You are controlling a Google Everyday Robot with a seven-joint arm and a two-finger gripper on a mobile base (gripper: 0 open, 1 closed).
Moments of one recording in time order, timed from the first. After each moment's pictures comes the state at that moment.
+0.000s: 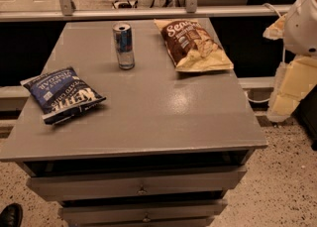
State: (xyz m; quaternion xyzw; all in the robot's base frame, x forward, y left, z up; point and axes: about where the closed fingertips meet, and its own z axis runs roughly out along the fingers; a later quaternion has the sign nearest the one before) arm 0.438 -0.217 0.976 -0.60 0.78 -0.03 0.16
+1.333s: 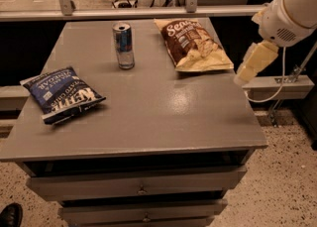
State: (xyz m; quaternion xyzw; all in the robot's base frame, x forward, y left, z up) arm 0.564 -0.229 0.945 -0.54 0.80 -0.04 0.27
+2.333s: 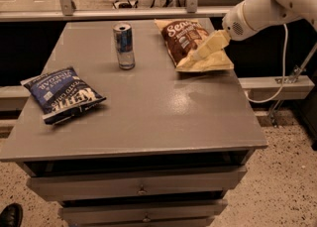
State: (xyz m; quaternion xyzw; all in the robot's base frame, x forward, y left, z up) arm 0.708 -0.181 0.900 -0.42 0.82 0.09 0.38
